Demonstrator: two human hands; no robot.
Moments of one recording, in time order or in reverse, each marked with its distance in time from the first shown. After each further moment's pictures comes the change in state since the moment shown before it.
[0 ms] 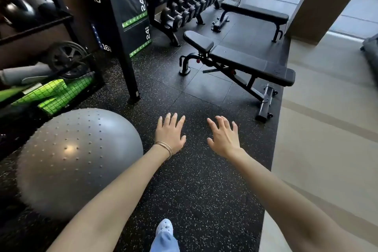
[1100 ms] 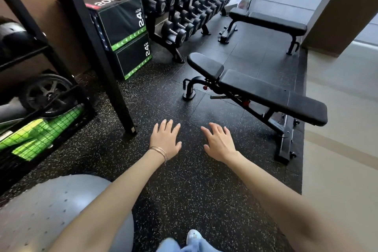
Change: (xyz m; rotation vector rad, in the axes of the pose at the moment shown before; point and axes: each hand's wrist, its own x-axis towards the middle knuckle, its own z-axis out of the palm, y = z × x) left_hand 0.425 -0.135 -0.028 0.041 -0.062 -0.024; right_hand 0.454 0.046 -0.015 0.035 -0.061 -0.125
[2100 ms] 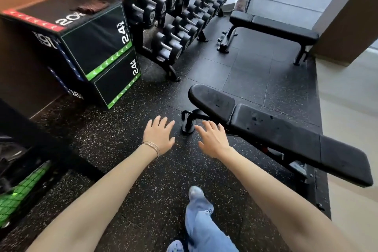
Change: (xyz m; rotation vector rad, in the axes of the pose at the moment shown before) left_hand 0.511 -0.189 -0.045 0.000 -0.050 0.068; right_hand 0.526 0.073 -0.054 -0.006 -0.053 0.009
